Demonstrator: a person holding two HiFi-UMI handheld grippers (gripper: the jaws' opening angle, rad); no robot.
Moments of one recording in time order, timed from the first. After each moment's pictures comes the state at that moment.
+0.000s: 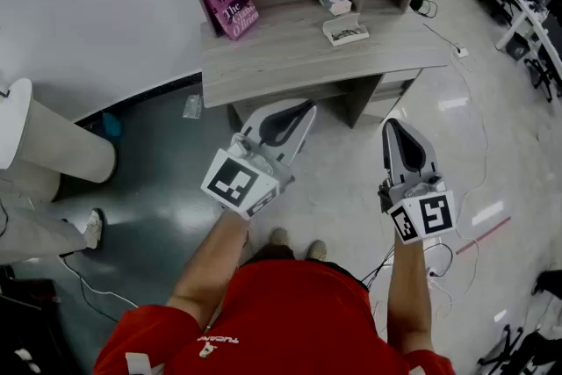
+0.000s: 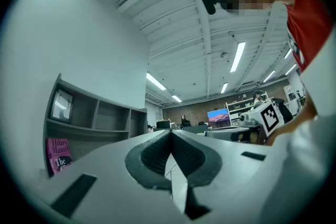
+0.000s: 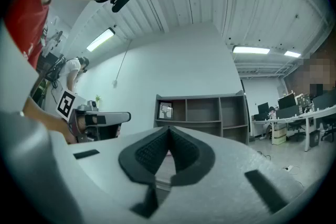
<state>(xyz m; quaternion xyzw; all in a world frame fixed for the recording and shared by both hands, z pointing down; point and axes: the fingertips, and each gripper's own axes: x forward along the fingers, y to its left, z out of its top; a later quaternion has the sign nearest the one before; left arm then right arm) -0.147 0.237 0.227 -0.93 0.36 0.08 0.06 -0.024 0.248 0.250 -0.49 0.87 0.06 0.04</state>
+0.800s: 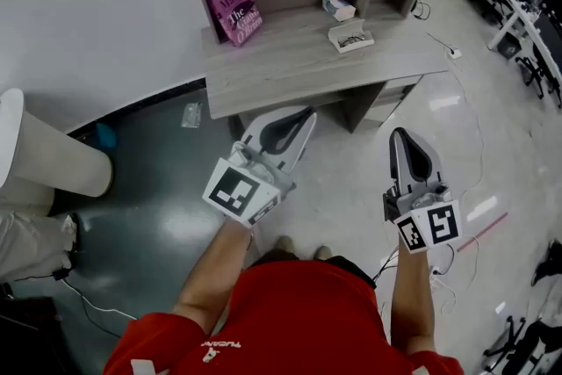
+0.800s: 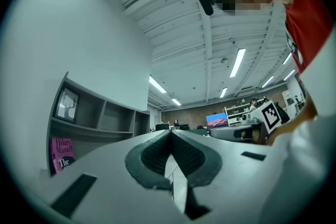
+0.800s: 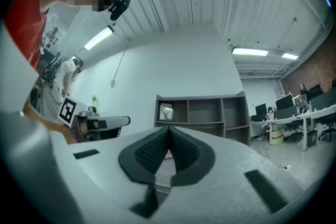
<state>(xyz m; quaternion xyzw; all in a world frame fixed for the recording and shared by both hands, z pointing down) -0.206 0.220 0.230 -0.93 0.35 0.10 0.05 -0.070 0.243 0.244 -0.50 0.86 0.05 0.05</state>
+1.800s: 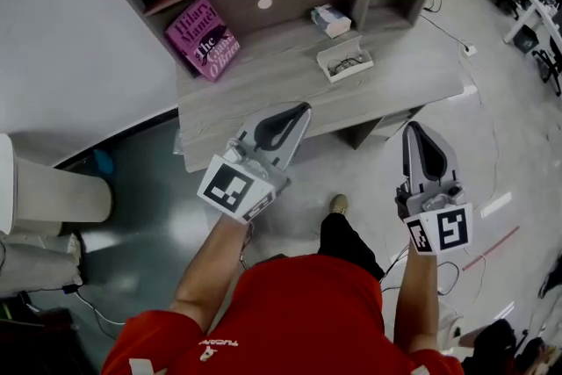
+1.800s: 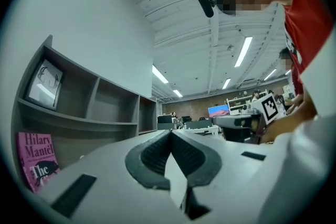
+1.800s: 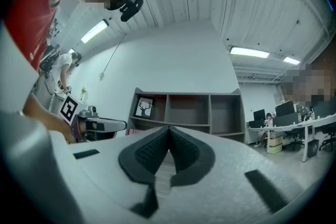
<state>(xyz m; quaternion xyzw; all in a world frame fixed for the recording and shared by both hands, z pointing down) -0.133 0.014 0.268 -0.93 0.35 0.06 0.05 0.017 0.047 0.260 -0.51 0.85 0.09 0.04</state>
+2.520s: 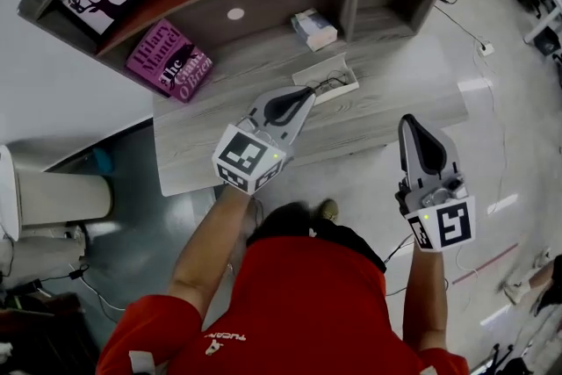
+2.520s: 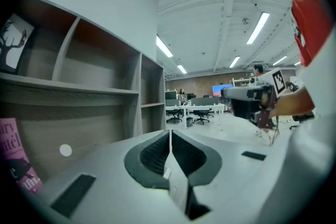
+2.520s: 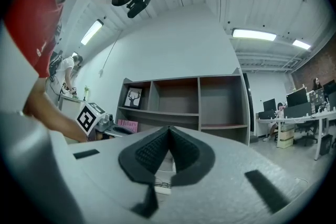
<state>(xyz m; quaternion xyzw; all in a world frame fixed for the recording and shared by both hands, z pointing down) -0.028 -0.173 0.360 -0.93 0.36 -0.07 0.00 0.104 -0.114 0.289 -0.46 0.89 0.06 0.01</state>
